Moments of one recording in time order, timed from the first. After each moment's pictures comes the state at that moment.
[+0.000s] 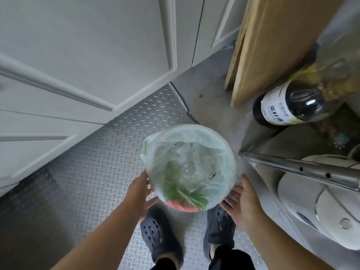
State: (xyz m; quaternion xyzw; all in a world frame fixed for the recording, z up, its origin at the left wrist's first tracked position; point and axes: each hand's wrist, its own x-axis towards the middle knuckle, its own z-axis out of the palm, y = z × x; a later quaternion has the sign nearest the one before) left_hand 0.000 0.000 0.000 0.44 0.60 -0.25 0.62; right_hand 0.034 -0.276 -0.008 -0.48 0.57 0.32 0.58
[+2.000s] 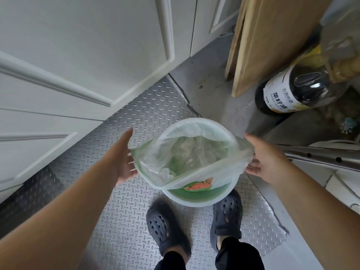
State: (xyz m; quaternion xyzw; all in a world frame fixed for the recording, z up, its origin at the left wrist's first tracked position) left_hand 0.075 0.070 0.009 0.41 0.62 -0.34 0.57; right_hand 0.134 -0.285 0.011 -0.65 0.51 0.35 0.44
